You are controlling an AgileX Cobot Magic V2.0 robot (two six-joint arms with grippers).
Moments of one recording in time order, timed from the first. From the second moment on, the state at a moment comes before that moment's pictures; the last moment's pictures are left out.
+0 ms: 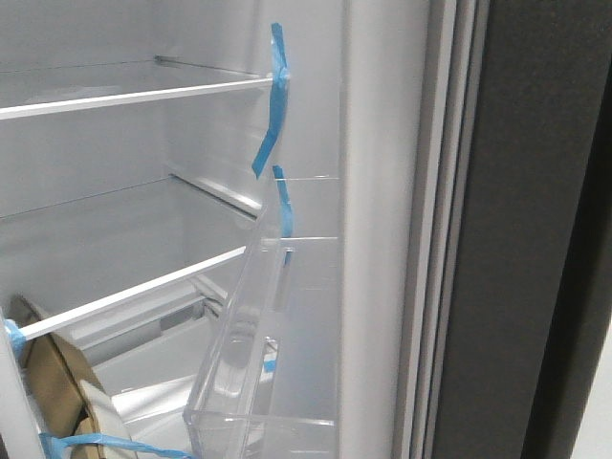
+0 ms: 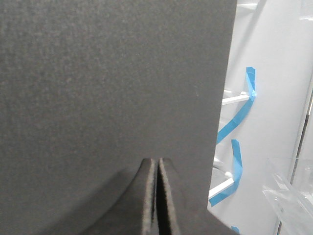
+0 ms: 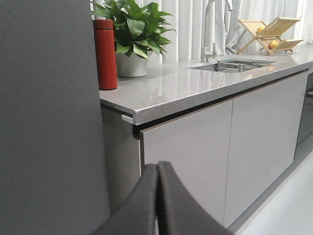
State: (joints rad) left arm -0.02 0.00 0.00 -0.01 -0.02 -0.09; right arm -0.04 -0.01 0.01 -0.06 -0.01 0.05
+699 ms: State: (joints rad) left arm -0.02 0.00 0.00 -0.01 -0.02 -0.09; right arm -0.04 0.12 -0.18 -0.06 0.02 0.06
